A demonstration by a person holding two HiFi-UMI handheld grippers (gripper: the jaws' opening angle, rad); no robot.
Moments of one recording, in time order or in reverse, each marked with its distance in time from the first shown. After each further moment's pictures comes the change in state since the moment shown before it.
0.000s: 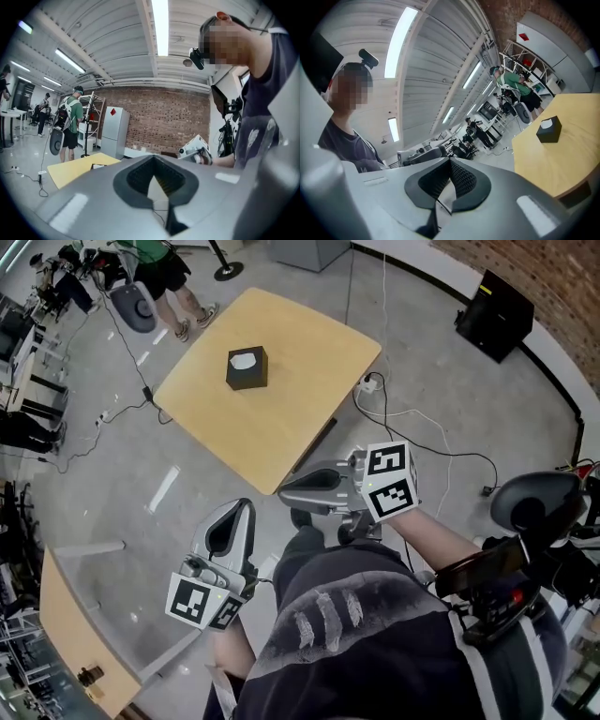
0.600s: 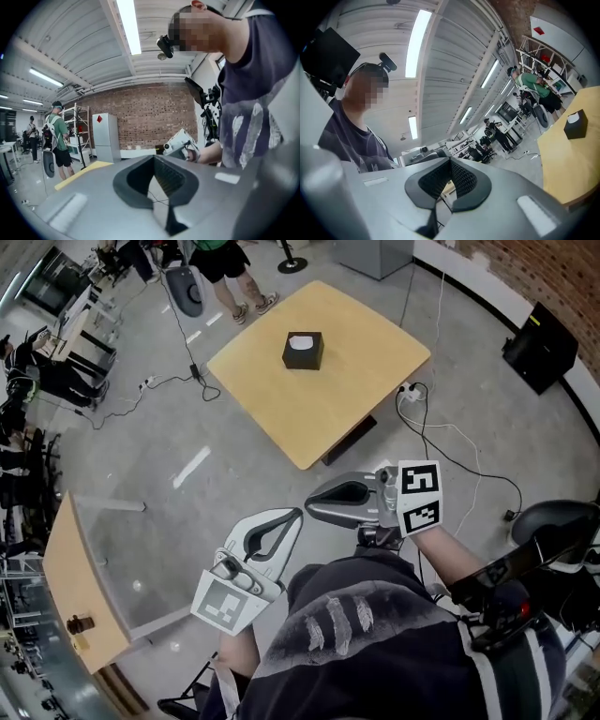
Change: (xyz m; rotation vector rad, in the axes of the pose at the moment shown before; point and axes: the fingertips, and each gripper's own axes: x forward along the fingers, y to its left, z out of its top) left arm -0.060 -0.069 0.006 0.196 0.067 -0.067; right arm 0.026 0.081 -0.026 -0.085 -0.023 0.186
